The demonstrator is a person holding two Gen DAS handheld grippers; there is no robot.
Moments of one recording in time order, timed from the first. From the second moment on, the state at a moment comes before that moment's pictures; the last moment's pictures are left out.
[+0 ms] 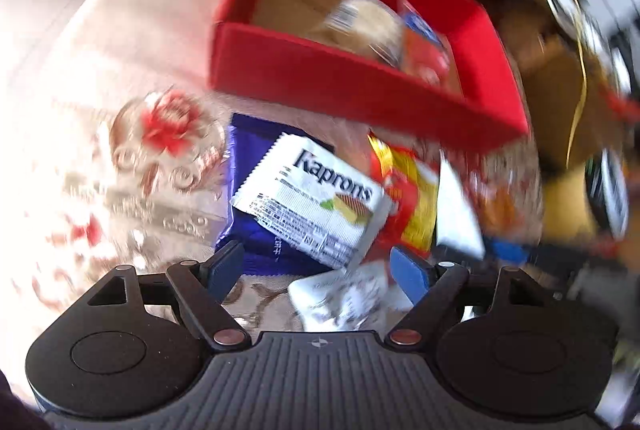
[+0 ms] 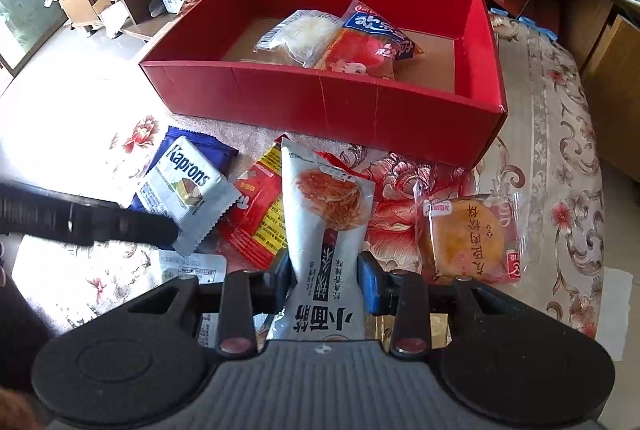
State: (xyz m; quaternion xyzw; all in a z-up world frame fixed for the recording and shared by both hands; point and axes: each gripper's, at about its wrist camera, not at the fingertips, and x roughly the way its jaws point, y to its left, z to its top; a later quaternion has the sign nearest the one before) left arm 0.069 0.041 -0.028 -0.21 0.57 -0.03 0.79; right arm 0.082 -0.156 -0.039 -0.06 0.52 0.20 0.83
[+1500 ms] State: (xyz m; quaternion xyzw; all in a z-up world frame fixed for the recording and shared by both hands) left arm 0.079 0.031 -0.046 -0.13 0.55 0.06 0.82; right arm 0.081 -0.168 -0.041 -0.04 0.52 0.21 0.83
